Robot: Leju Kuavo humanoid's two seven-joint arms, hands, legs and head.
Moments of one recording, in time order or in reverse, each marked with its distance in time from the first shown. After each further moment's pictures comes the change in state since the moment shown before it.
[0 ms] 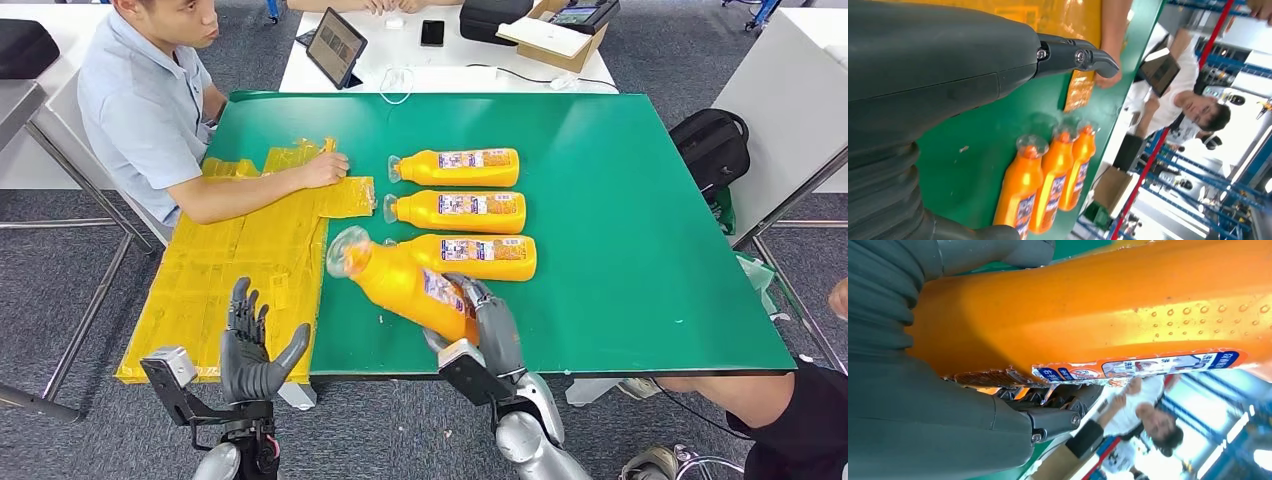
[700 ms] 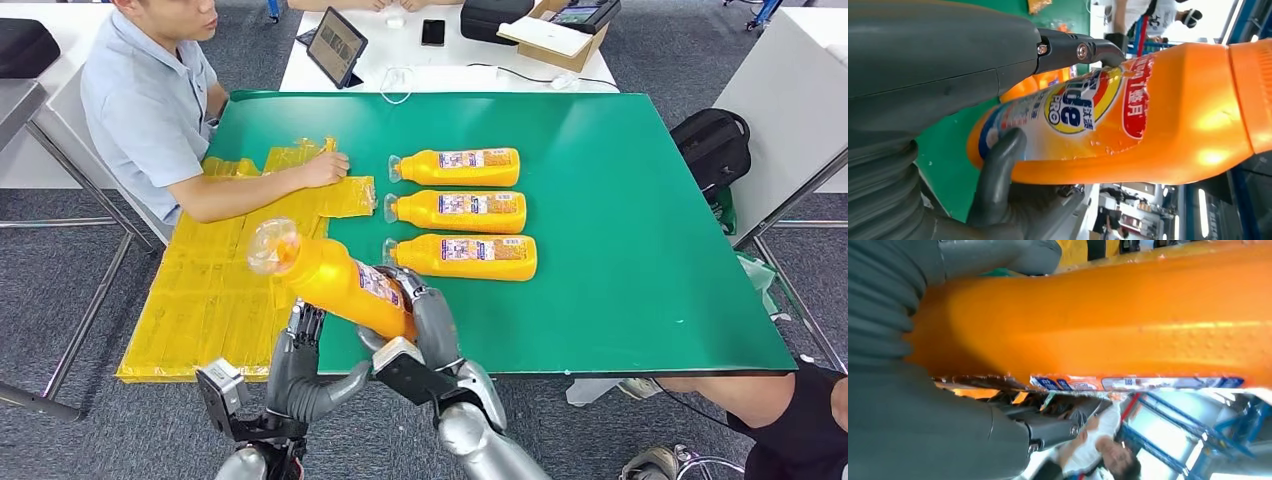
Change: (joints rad) left arm -0.012 0.059 -0.183 -0.009 -0.184 -0.232 -0.053; right arm -0.107 0.152 0.133 0.135 -0.008 0.035 -0.041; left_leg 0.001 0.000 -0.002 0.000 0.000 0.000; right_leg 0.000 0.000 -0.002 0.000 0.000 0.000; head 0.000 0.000
